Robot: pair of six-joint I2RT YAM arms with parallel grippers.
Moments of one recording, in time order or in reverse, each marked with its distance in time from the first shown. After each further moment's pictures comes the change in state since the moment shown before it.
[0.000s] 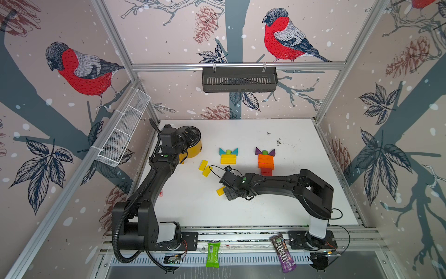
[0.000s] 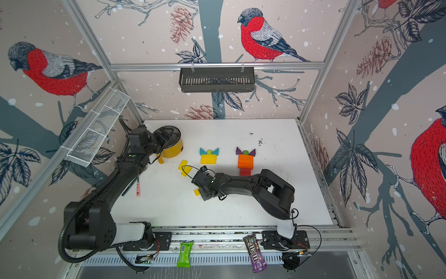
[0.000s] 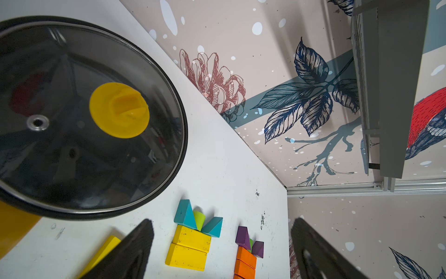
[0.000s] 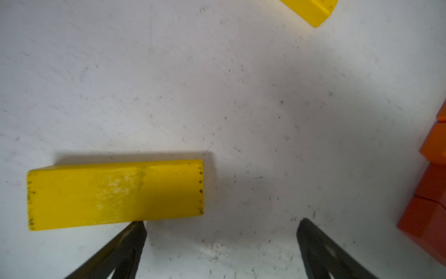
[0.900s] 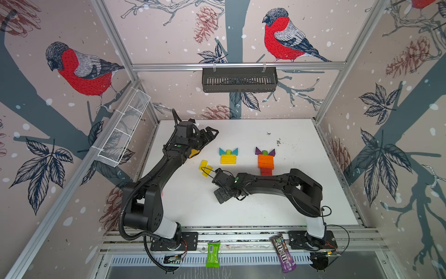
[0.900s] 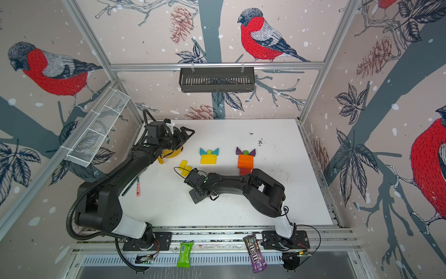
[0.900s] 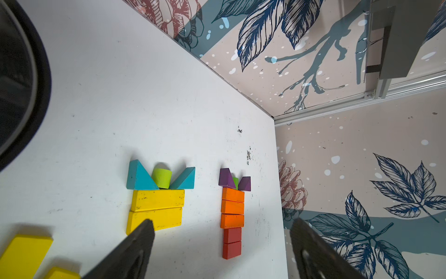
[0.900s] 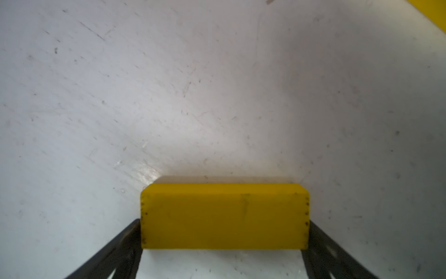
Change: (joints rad) left arm -0.155 0.172 0.171 -0.099 0.201 0.123; right arm 0.022 0.111 0.118 0.031 -0.156 -0.005
